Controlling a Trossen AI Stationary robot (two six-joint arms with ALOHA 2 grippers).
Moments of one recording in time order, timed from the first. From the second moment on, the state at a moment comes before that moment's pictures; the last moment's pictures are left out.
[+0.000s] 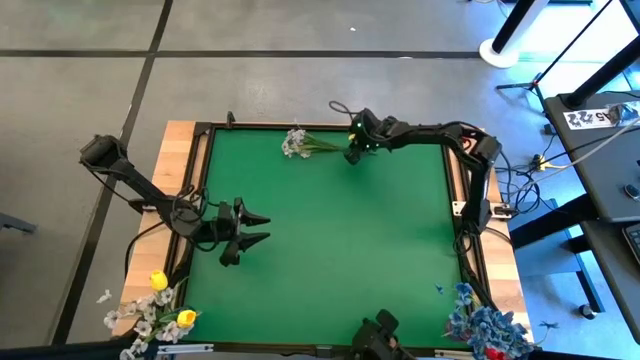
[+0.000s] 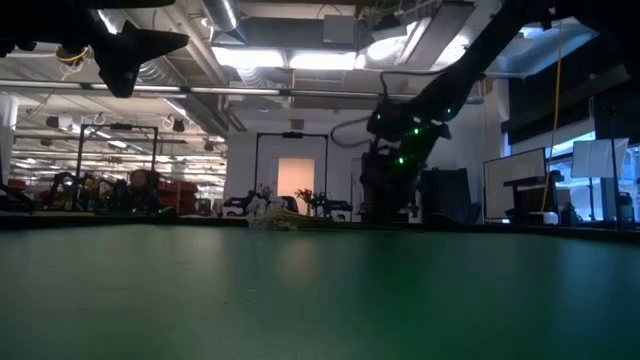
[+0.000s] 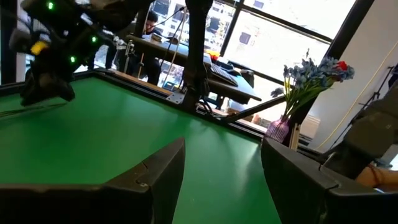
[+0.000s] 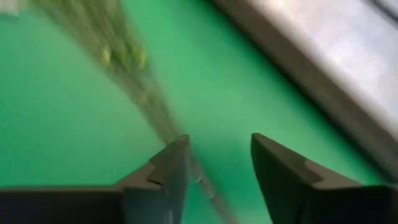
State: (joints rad) left arm -0.59 0.96 0.20 0.78 -0.73 -0.36; right arm -0.64 1.94 1.18 -0.20 0.06 0.04
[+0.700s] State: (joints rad) left arm -0.61 0.96 0.20 0.78 -0.74 -0.39; right arm -0.55 1.98 1.19 -0.26 0.02 -0.04
